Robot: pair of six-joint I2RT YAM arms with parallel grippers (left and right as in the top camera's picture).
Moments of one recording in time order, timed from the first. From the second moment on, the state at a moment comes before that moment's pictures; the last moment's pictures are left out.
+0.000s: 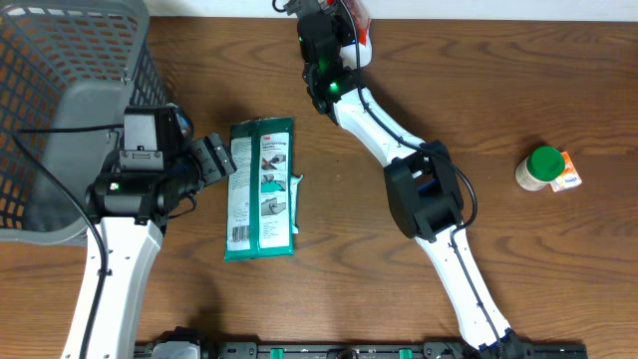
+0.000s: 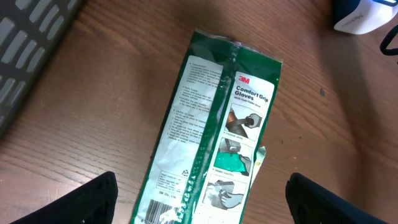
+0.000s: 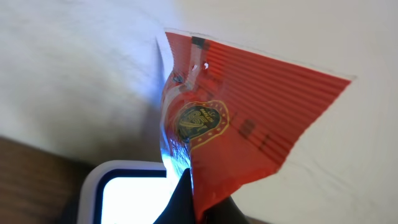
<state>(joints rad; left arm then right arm) -0.03 1.23 1.09 -0.84 0.11 -0.48 0.53 2.67 2.27 0.24 0.74 -0.54</state>
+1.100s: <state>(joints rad) -0.03 1.23 1.09 -0.84 0.11 -0.48 0.11 1.78 2.28 -1.52 -0.10 -0.04</state>
